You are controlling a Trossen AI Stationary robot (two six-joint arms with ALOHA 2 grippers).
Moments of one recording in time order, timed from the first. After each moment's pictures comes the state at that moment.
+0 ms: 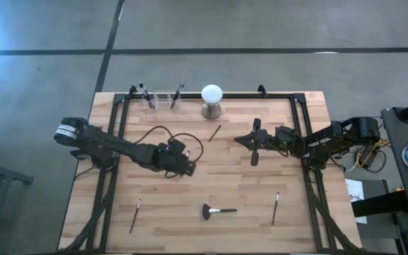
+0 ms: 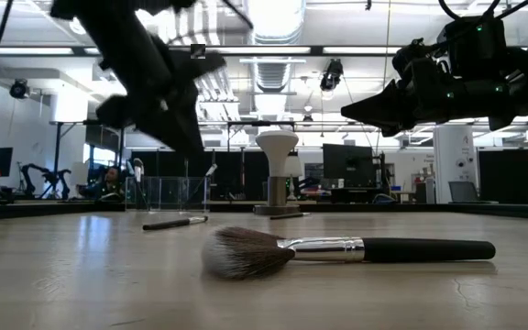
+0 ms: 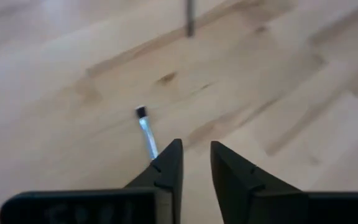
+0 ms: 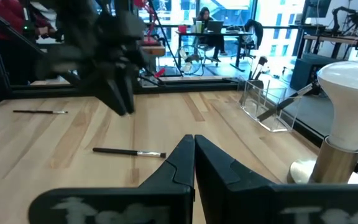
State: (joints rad) left arm -0.20 1.51 0.94 -0.47 -0.51 -1.12; right arm -0.19 1.39 0.19 1.16 -0.05 0.00
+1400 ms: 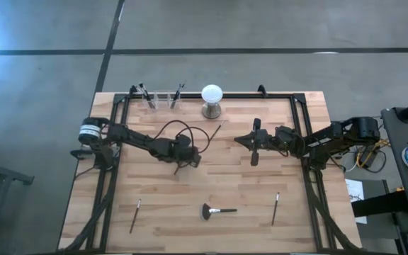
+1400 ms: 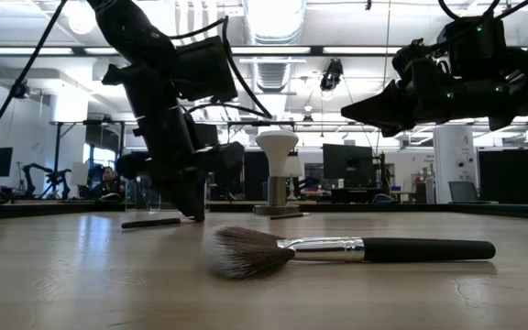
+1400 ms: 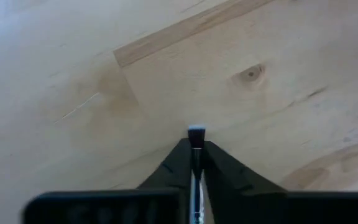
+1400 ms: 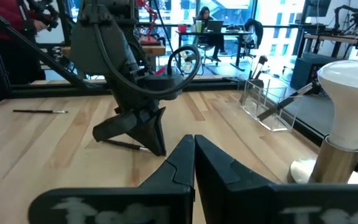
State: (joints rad) left arm -0.01 1.77 0.95 -0.39 -0.39 -1.08; right arm -0.19 1.39 0.19 1.16 -0.05 0.01
